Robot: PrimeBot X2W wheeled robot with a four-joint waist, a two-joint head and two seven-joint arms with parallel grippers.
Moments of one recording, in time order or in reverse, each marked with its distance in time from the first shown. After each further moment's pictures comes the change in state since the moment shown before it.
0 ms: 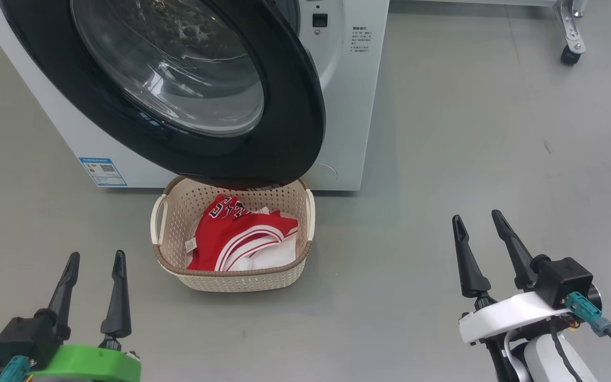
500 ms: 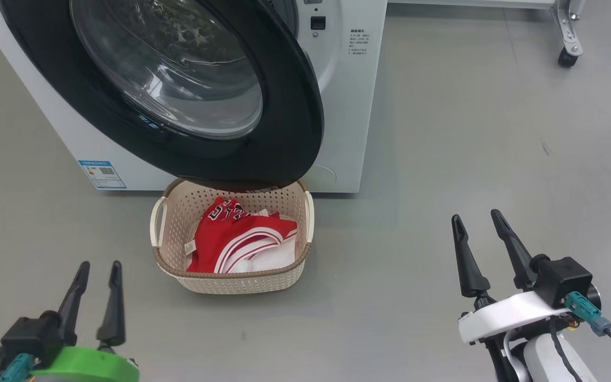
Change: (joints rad) left arm -0.020 0.087 -0.083 0.067 -0.065 -0.026 -0.008; right arm -0.002 0.002 0.001 0.000 0.000 0.000 0.000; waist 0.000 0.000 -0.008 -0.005
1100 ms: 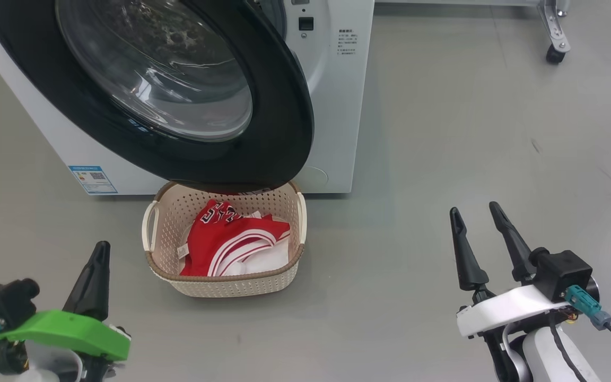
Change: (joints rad) left arm -0.086 -0.023 0.024 0.004 -0.352 -0.059 0.221; right arm -0.021 0.003 -0.006 0.001 -0.002 0.000 0.000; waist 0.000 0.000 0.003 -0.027
